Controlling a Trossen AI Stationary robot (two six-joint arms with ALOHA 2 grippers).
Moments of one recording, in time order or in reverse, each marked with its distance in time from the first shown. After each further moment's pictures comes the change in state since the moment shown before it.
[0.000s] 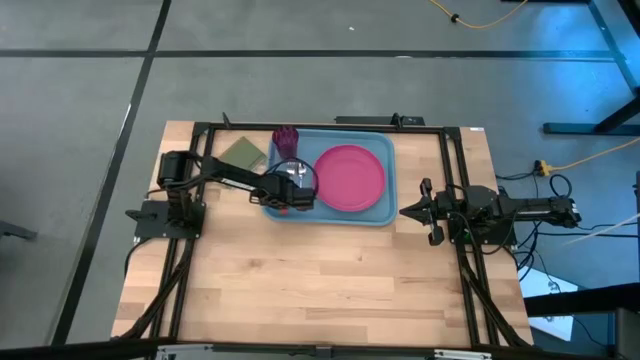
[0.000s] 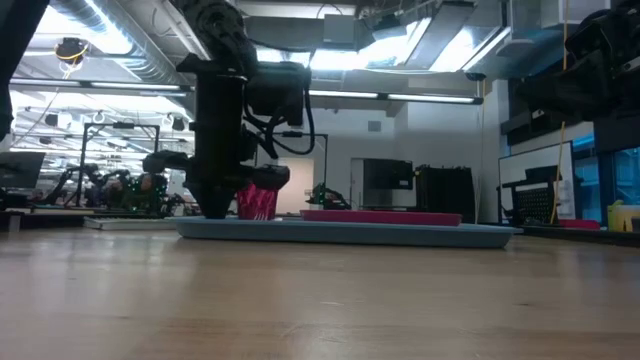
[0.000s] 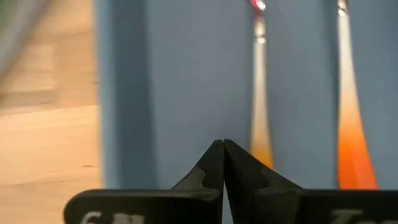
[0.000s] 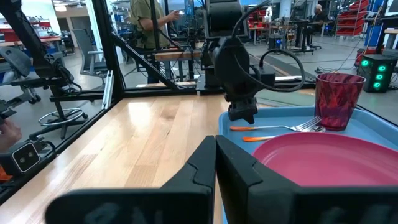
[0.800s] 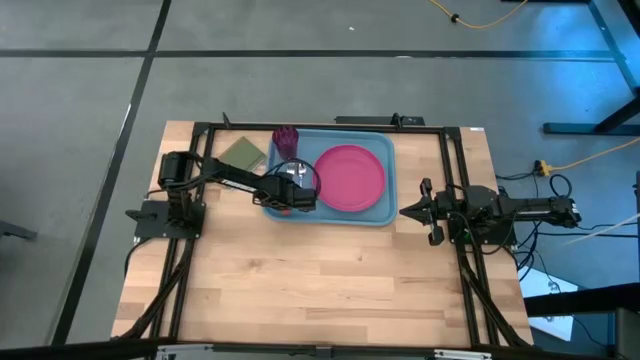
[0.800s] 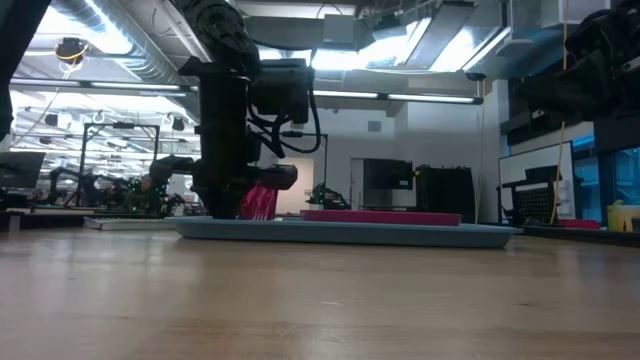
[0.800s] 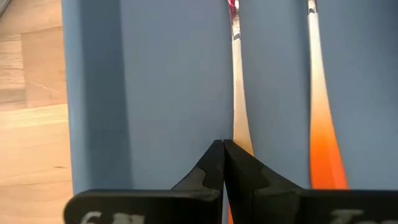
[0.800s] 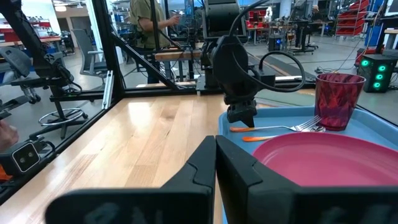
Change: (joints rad) left arm -0.011 0.005 0.000 0.066 0.012 0.005; right arm 0.000 0.000 0.000 0.000 0.000 0.000
